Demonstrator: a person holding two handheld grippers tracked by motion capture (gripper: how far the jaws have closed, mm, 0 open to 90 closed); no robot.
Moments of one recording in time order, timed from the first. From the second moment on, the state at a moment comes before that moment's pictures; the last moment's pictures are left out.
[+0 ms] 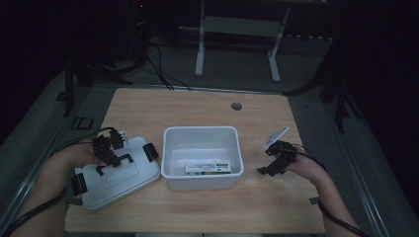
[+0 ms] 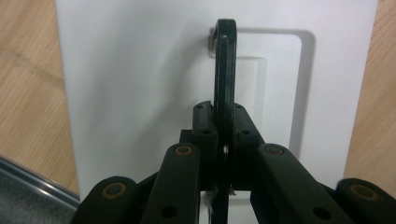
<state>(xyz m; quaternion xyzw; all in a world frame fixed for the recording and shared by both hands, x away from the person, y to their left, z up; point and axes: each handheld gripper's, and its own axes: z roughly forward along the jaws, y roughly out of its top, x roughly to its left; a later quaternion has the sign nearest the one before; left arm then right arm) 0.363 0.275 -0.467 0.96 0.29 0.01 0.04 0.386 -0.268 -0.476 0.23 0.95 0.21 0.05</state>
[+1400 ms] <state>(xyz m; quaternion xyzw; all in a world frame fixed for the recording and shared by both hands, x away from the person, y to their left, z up) 0.342 0.225 -0.325 0.97 0.22 0.09 0.09 0.382 -0.265 -0.477 0.22 0.95 0.22 0.04</state>
